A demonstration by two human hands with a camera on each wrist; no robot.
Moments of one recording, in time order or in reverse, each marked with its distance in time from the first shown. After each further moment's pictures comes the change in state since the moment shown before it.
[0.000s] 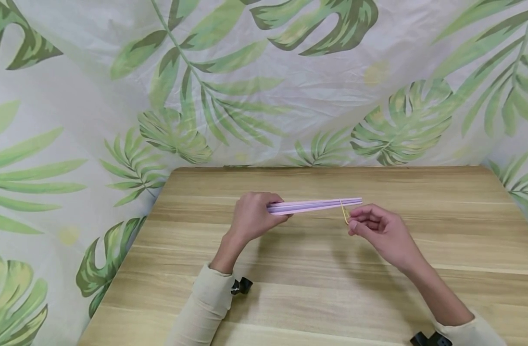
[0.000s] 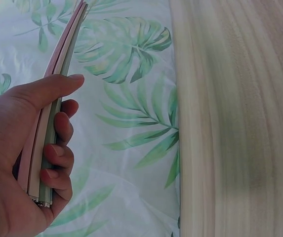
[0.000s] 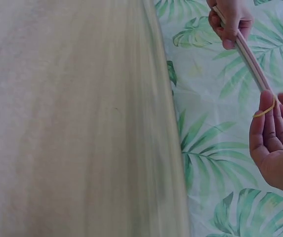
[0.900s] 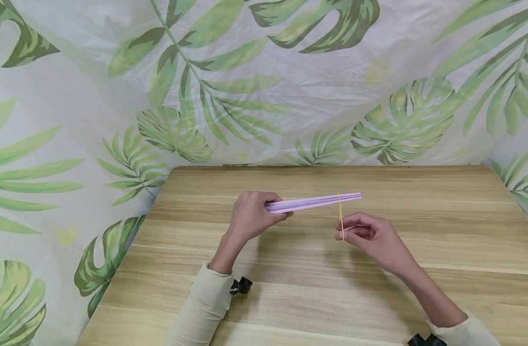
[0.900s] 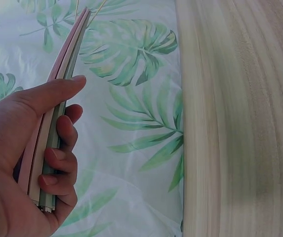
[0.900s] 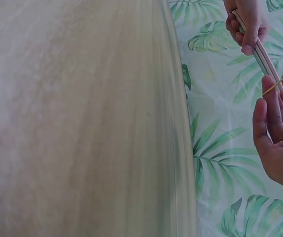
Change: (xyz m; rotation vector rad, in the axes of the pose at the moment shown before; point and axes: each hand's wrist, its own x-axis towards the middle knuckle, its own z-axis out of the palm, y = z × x) left_hand 0.000 0.003 -0.003 -0.058 -0.004 -0.086; right_hand -0.001 0.012 0.012 -0.019 -0.106 0.010
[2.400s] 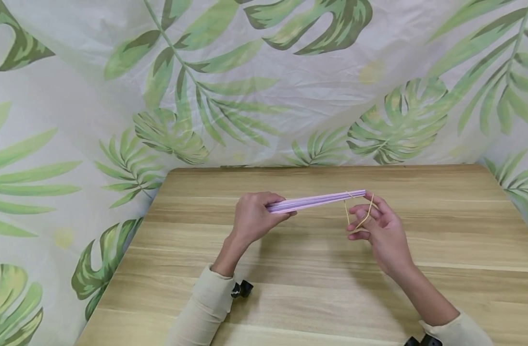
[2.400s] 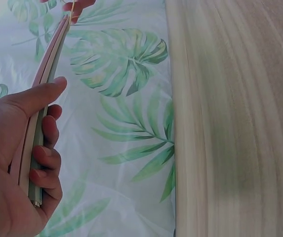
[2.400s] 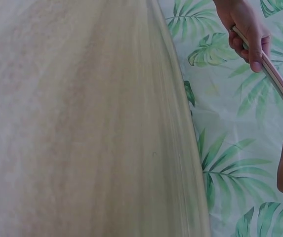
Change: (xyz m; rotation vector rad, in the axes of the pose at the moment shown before) left_hand 0.001 0.005 0.014 -0.034 0.137 0.115; right_hand 0.001 -0.006 0.004 0.603 0.286 -0.045
